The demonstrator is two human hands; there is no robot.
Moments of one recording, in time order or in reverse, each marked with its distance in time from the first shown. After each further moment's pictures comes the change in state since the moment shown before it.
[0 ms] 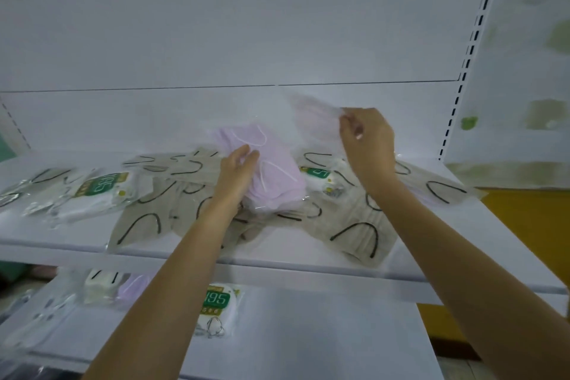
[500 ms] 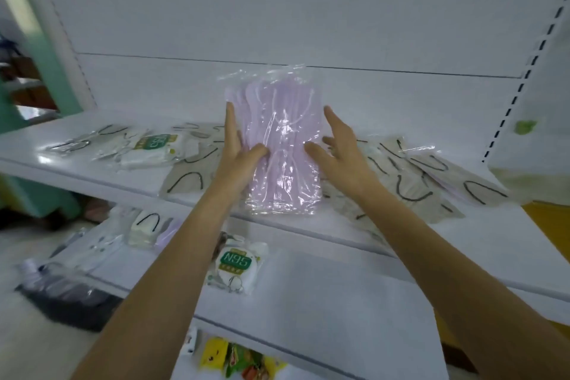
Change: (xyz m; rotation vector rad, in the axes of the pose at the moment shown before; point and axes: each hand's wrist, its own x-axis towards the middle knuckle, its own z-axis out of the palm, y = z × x) left_hand -0.060 0.009 -0.051 -0.176 -0.002 0.162; right_hand -0.056 -0.038 0.029 0.286 -0.614 0.029
